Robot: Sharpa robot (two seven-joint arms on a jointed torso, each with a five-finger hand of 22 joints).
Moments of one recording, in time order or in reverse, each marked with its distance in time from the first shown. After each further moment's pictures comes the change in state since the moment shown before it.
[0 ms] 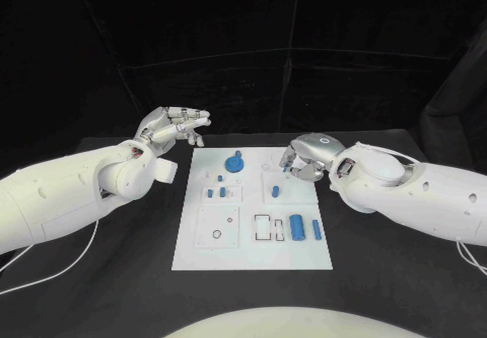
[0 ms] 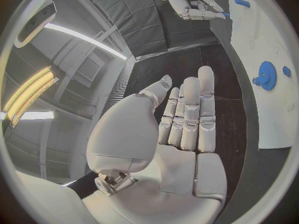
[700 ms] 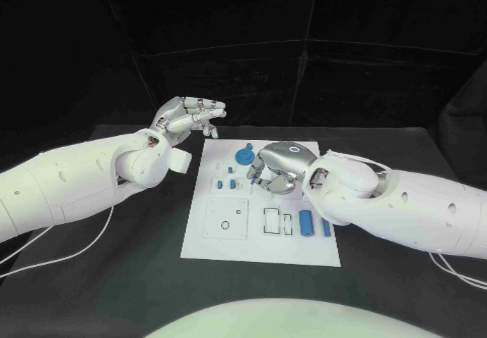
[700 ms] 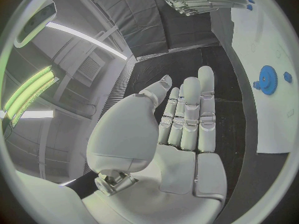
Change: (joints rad) left arm 0.000 0.007 0.000 0.012 0.003 -0.001 0.000; left_hand 0.000 0.000 0.000 0.000 0.000 0.000 0.000 0.000 0.000 0.000 0.000 0.000 0.000 0.000 0.000 0.000 -0.001 0.000 0.000 0.000 0.000 -0.001; right arm -0.024 0.158 -0.025 0.058 0.018 0.025 0.012; right_hand 0.000 0.000 0.005 -0.002 0.002 0.000 0.000 0.000 -0.001 0.000 0.000 -0.002 0.001 0.000 0.000 0.000 0.000 0.000 0.000 0.000 0.001 0.000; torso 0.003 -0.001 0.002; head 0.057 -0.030
